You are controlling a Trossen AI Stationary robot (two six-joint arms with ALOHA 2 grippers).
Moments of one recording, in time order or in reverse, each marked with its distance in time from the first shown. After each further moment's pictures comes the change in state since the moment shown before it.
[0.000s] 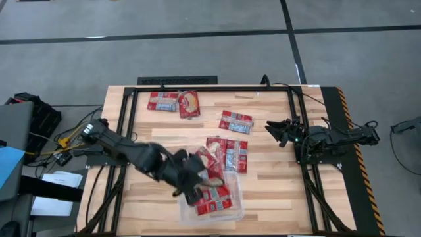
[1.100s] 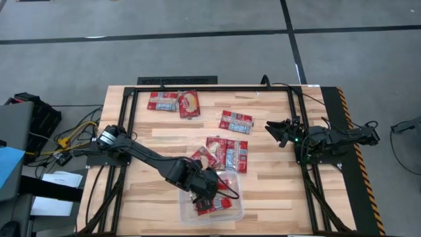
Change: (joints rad) left arm 0.056 0.183 -0.133 0.179 0.134 0.151; right arm 0.000 0.000 0.000 -0.008 -0.002 0.002
